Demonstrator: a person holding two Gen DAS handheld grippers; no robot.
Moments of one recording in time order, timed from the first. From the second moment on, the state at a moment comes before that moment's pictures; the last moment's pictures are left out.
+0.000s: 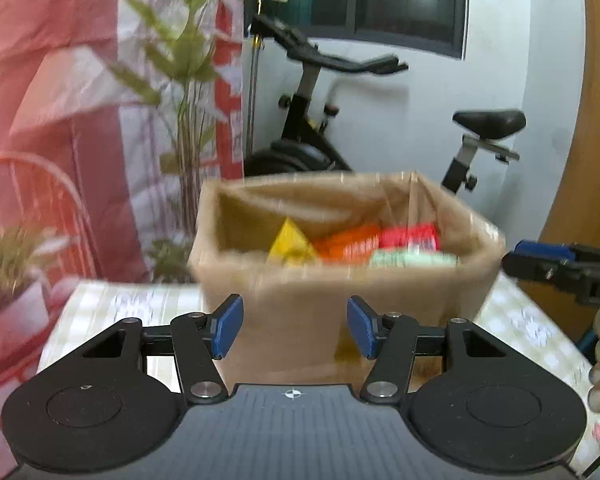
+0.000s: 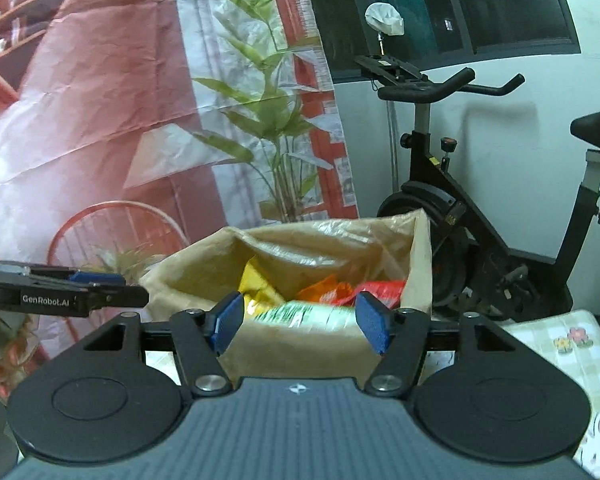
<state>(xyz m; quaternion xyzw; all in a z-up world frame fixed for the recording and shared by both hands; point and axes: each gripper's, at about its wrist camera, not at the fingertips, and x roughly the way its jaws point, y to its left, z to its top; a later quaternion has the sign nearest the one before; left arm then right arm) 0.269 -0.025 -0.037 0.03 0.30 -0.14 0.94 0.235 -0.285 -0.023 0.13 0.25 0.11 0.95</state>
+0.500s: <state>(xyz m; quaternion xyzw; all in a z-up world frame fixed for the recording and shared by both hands) 0.261 0.003 -0.124 0.02 0.40 -0.10 0.91 0.211 -0.210 -0.148 -0.05 0.42 0.18 0.89</state>
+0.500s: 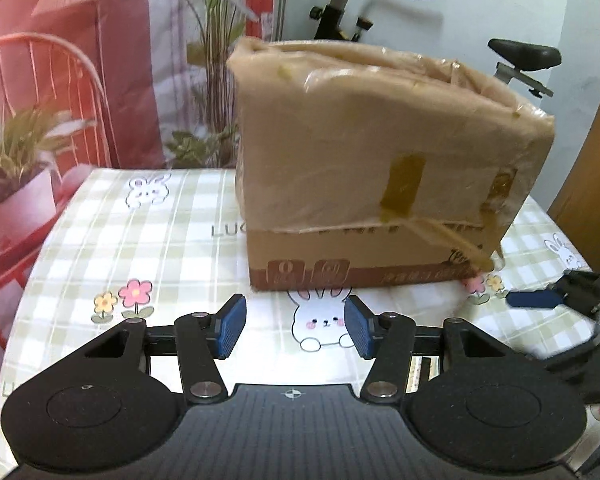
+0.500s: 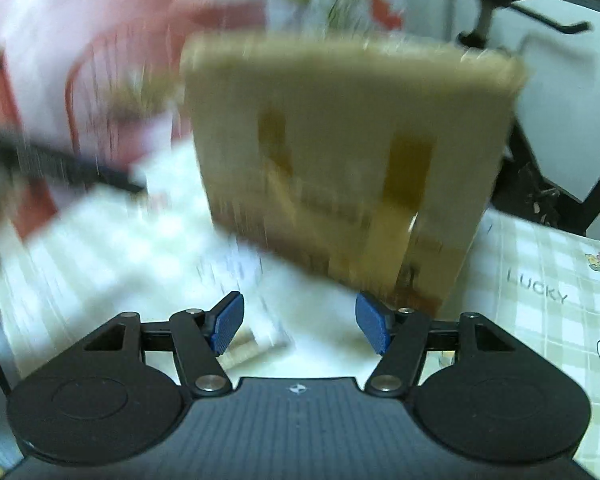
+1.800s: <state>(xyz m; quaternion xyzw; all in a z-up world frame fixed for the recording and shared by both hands) 0.268 -0.013 -0.226 -0.12 0.48 -0.10 0.86 0.248 -0.150 -0.223 -0.05 0.41 0.29 0.87</state>
